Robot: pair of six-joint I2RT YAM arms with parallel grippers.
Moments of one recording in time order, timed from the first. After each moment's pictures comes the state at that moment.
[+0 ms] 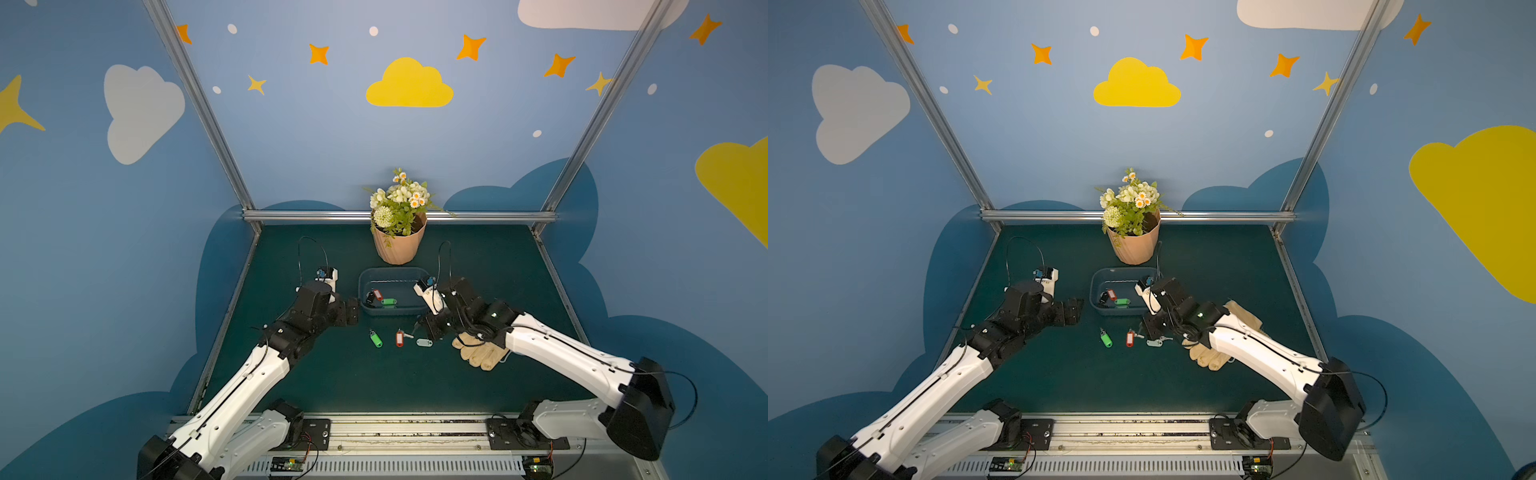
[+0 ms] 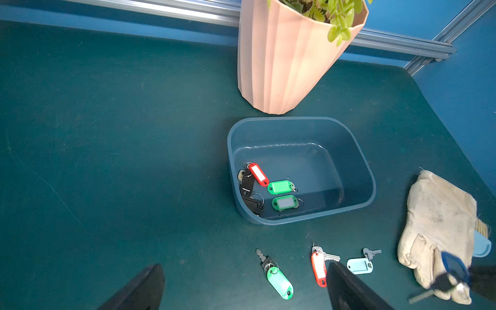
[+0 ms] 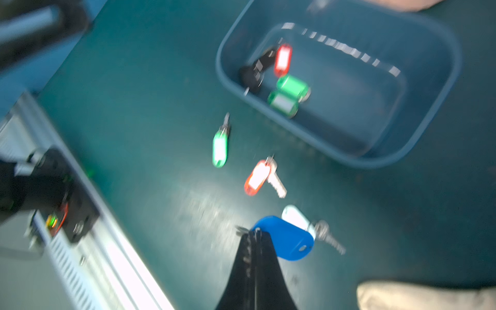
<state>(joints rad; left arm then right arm) -0.44 0.95 0.76 -0.45 -0.07 -0.34 0.86 1.24 0.94 -0.55 -0.14 0.24</state>
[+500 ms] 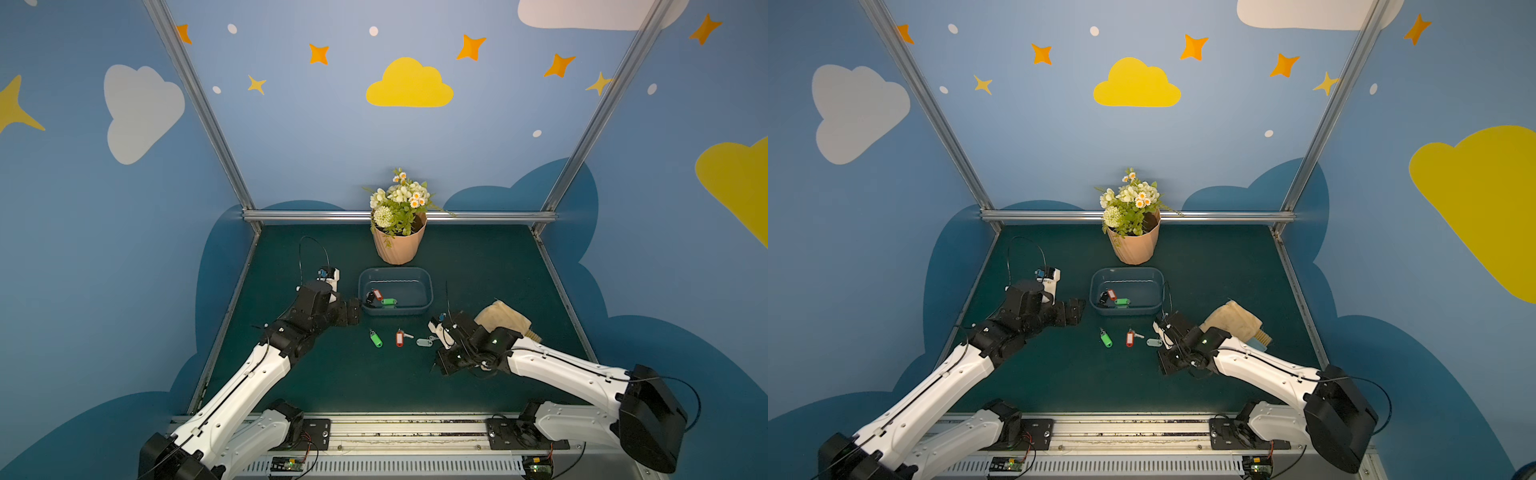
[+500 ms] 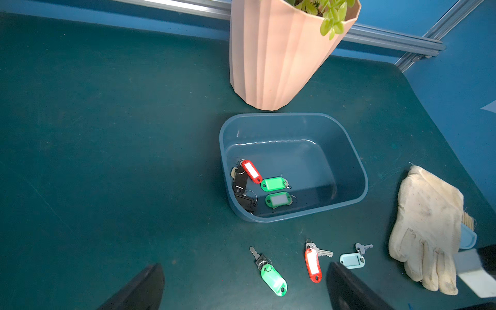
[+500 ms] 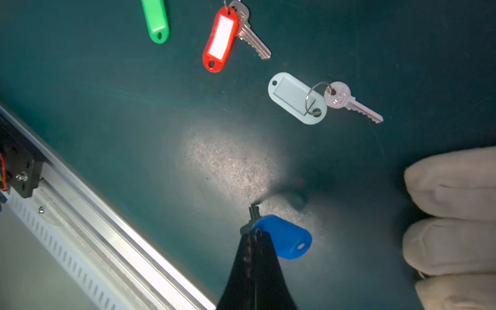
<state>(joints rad) -0.43 0.96 0.76 -0.44 -0.03 -0.35 0.90 1.25 0.69 -0.57 -0.15 0.42</state>
